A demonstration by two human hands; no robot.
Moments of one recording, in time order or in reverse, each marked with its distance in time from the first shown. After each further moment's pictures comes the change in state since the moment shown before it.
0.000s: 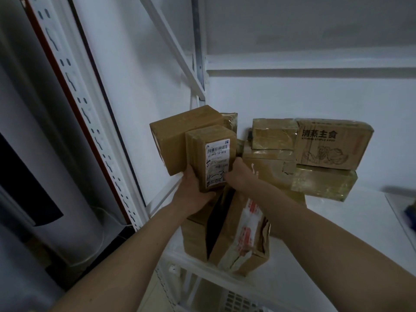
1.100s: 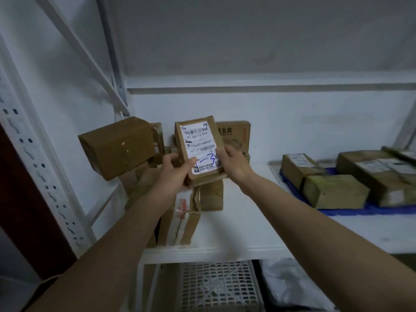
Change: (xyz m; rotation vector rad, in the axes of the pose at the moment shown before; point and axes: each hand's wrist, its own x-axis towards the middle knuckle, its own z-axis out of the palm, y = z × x) left_hand -0.094 0.092 0.017 -0.692 -0.231 0.080; right_hand -0.199 0.039 -0.088 0.329 0.435 -0.071
